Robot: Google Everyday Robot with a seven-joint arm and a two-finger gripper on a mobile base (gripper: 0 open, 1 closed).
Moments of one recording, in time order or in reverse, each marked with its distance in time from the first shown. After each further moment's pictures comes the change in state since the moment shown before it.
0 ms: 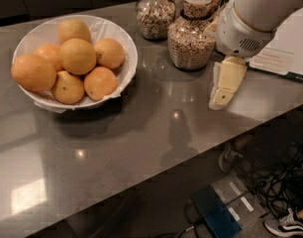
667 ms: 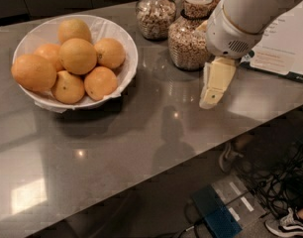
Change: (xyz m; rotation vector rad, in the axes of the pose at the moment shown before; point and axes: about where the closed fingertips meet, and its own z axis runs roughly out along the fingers) arm -0.014 -0.005 0.013 0.003 -0.031 -0.021
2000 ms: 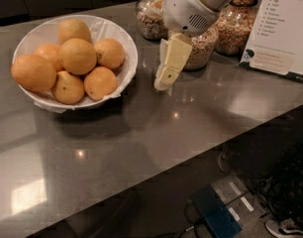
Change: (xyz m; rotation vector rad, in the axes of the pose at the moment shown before) arm -0.116 -0.012 -0.010 -0.050 -0.305 -0.125
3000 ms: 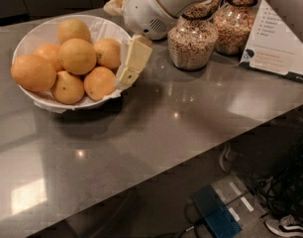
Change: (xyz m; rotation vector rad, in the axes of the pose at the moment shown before) arm -0.072 -0.007 0.040 -0.004 -0.194 -0.105
